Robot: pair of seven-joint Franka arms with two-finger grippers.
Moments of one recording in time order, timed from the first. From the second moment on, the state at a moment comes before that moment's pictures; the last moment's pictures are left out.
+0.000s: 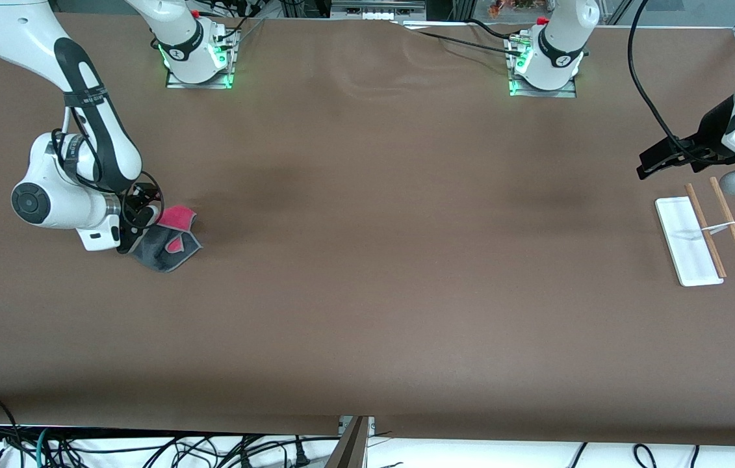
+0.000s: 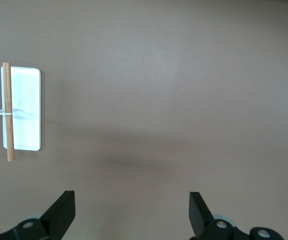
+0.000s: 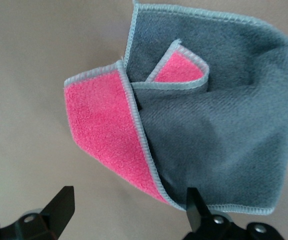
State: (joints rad) left arm -0.01 0.03 -0.03 -1.59 -0.03 1.58 -0.23; right arm -0.05 0.41 -0.02 -2.08 0.02 2.17 -1.03
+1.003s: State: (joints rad) left arm -0.01 0.03 -0.03 -1.59 -0.03 1.58 -0.23; right arm -0.05 0.42 -0.02 -2.07 0.03 2.17 -1.04
